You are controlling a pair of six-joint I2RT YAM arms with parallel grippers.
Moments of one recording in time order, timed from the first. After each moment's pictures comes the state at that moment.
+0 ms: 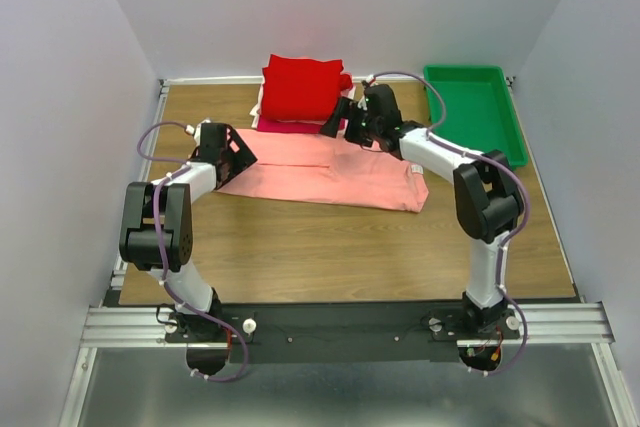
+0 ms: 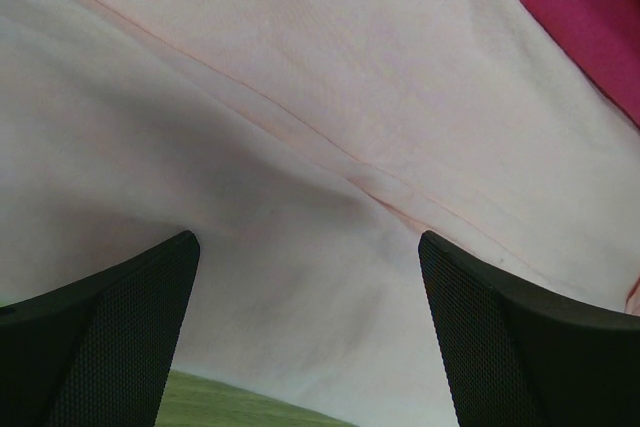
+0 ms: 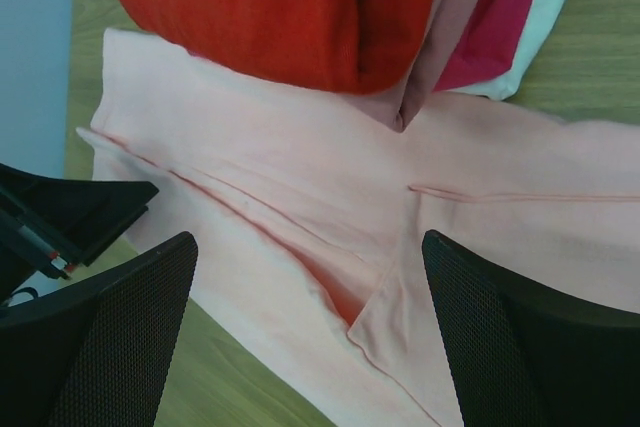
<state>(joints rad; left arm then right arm) -0.05 1.70 0.93 -0.03 -0.04 -0.66 0.49 2.02 1.49 -0.03 -0.19 0.64</state>
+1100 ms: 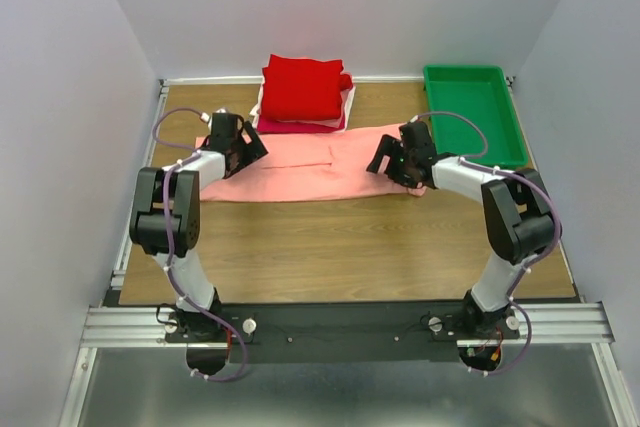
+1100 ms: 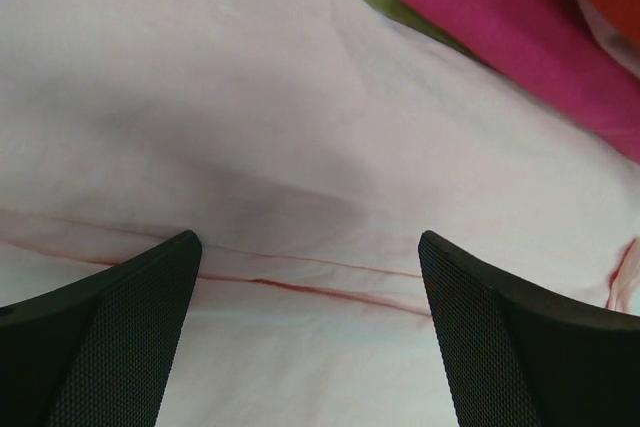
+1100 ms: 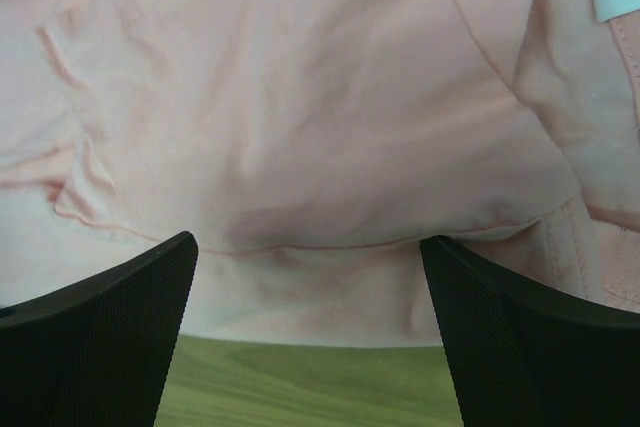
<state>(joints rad) -0.09 1.83 1.07 -0.03 0.01 -0.61 0.38 1.76 1.00 -0.08 -0.02 0.66</state>
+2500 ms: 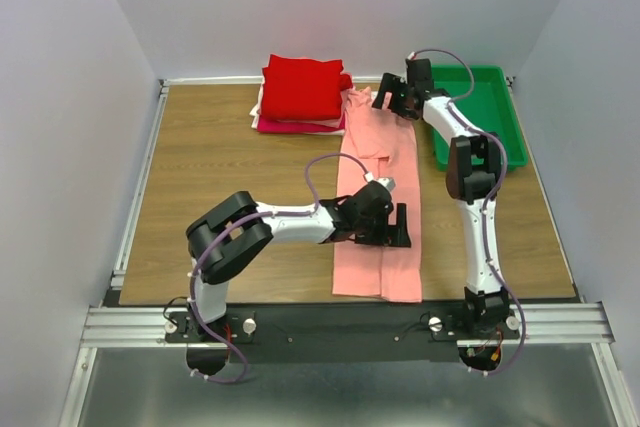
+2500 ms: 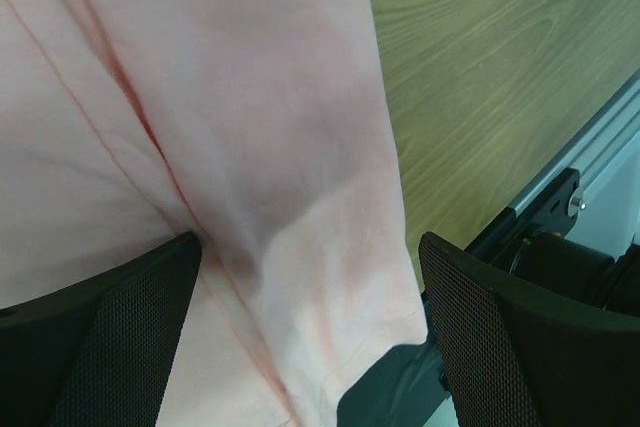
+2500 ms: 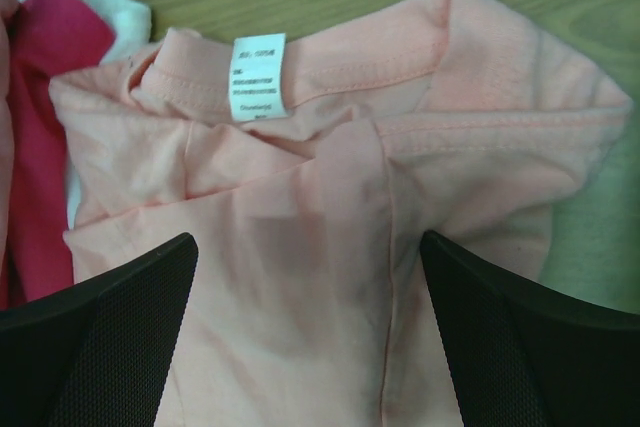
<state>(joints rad) -1.05 1.87 1.09 0.01 0.13 -0.88 0.18 2.52 2.14 -0.35 -0.12 0.38</state>
